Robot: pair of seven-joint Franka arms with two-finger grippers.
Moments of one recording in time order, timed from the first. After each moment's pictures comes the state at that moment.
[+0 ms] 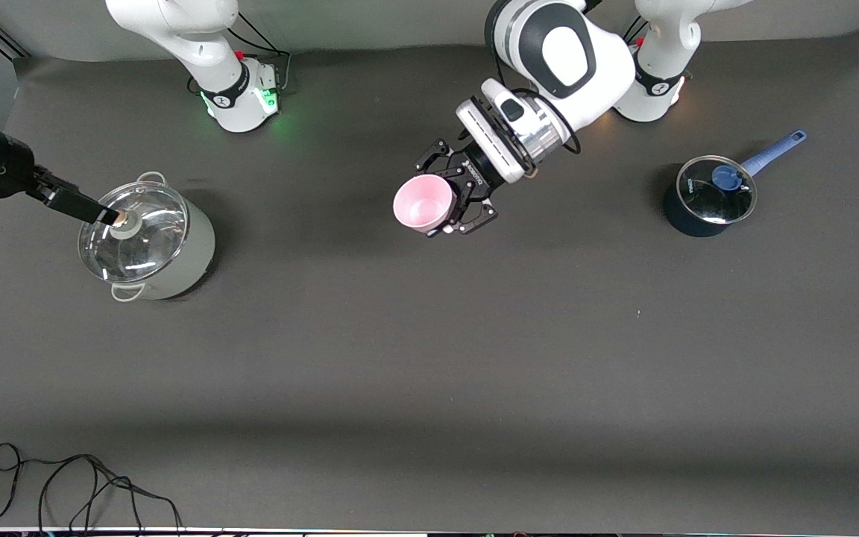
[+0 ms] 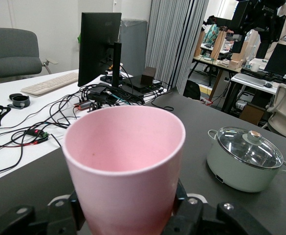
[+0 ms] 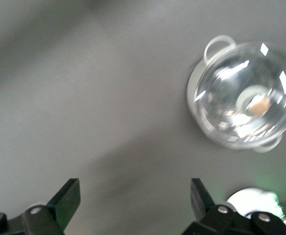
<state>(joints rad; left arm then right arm) 0.20 0.30 -1.15 -1.82 -2.19 3.16 2.29 -0.03 -0.02 0.04 -1.60 0.19 1.48 0.68</state>
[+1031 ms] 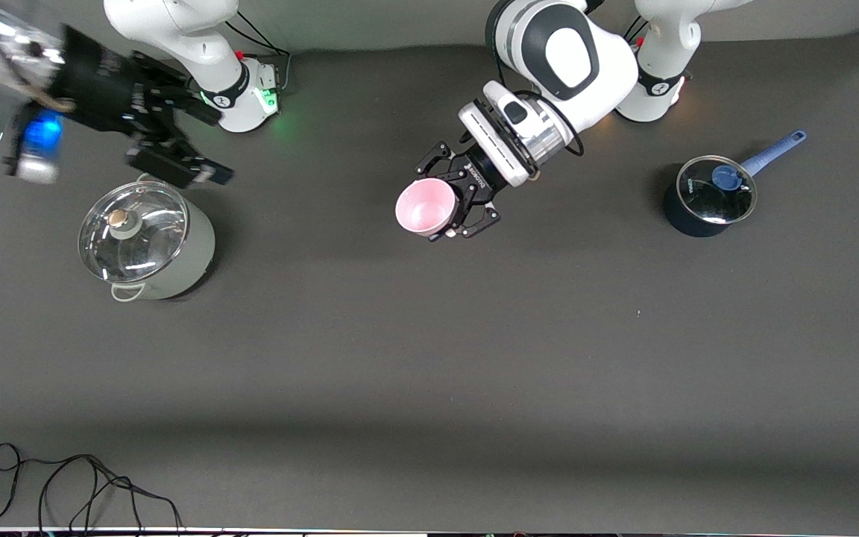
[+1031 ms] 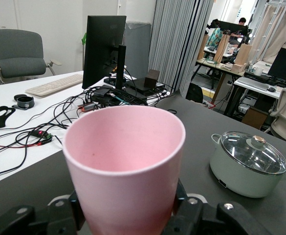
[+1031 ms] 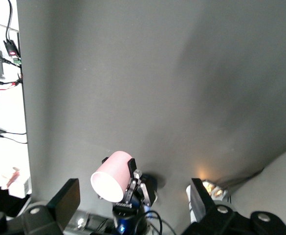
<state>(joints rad) 0.20 0.30 -1.13 -1.81 -2.19 3.16 2.28 0.29 0.18 0.04 -1.16 0.46 1.44 1.61</state>
